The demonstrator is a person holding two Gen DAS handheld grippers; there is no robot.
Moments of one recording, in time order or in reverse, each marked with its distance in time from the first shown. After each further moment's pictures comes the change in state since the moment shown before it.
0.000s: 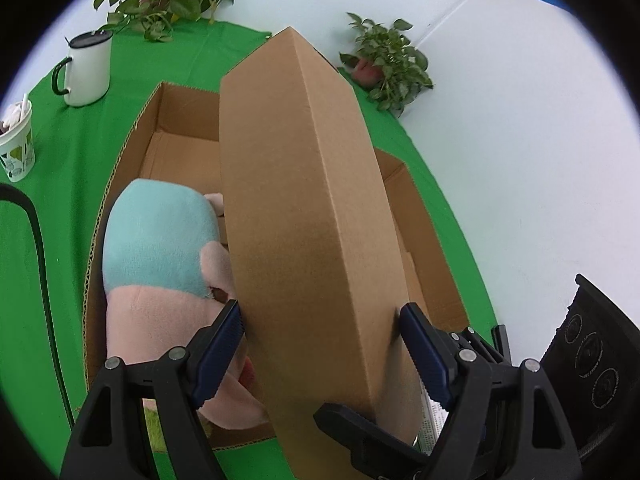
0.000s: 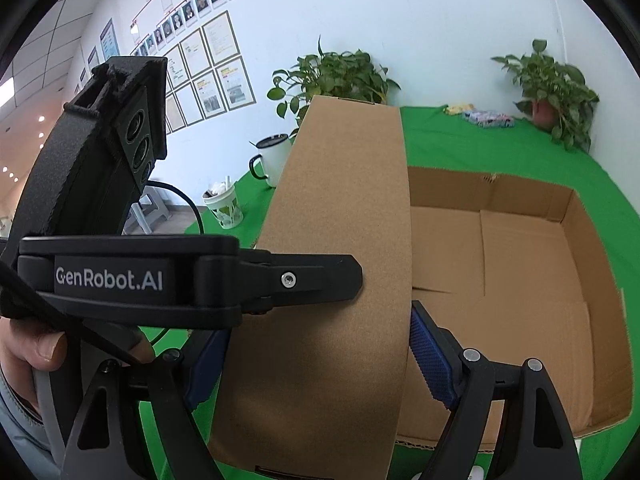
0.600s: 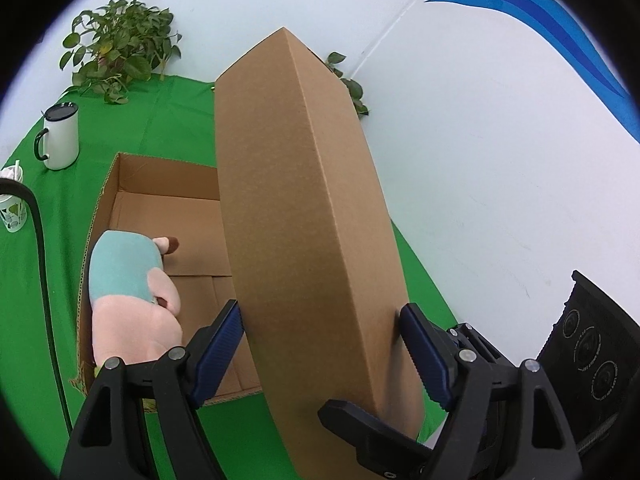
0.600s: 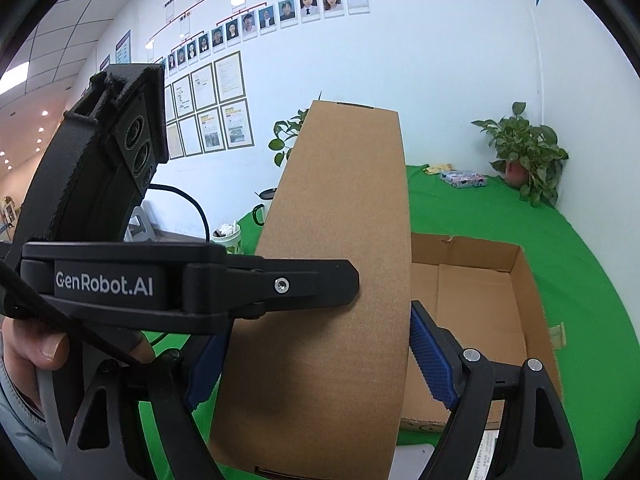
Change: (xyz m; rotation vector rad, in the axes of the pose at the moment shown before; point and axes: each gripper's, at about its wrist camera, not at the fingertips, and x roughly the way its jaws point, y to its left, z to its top) left arm -0.070 -0.069 -0.018 0.132 -0.141 -0.107; right arm -0.140 0.038 -0.004 -0.084 -0.173 -0.085
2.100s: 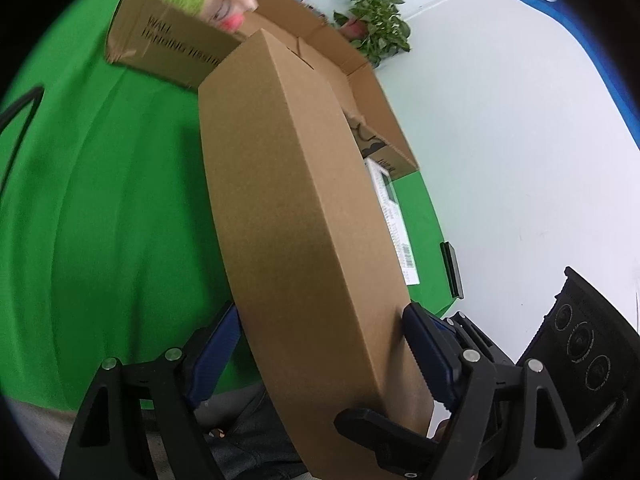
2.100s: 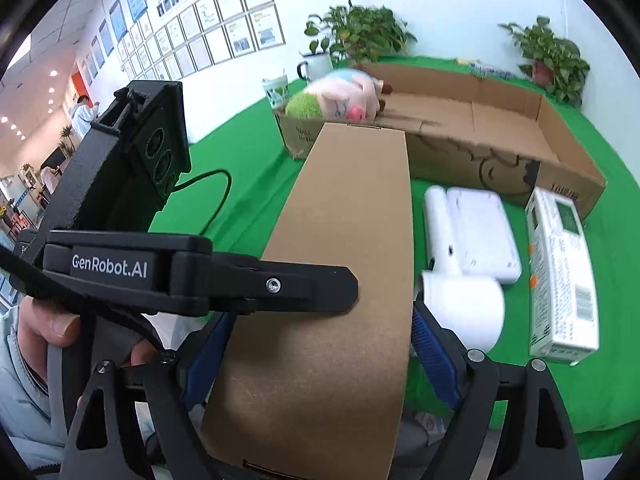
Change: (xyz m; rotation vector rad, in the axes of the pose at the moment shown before) left arm -0.003 0.022 -0.248 -0.284 0.168 -0.090; right arm -0.080 0.034 -0.242 -0.010 0.305 0.109
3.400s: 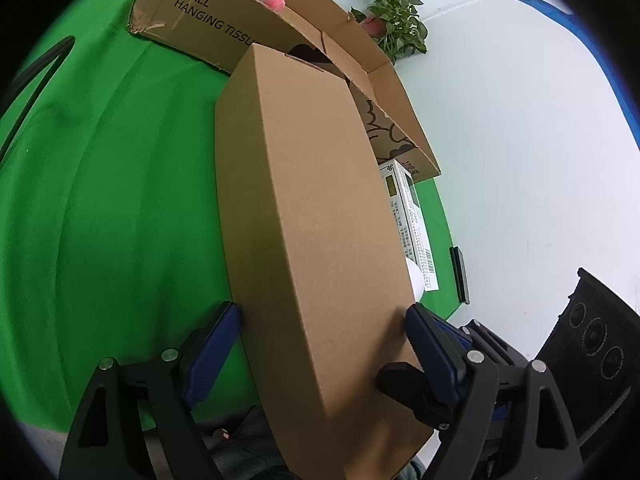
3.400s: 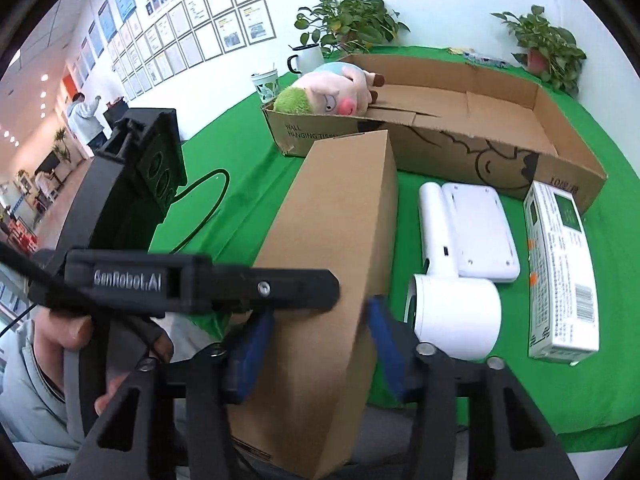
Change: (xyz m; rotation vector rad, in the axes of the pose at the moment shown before) left arm 0.033 0.043 -0.001 -0.057 0.021 0.002; right arm 0.014 -0.006 0.007 0.017 0.054 -0.011
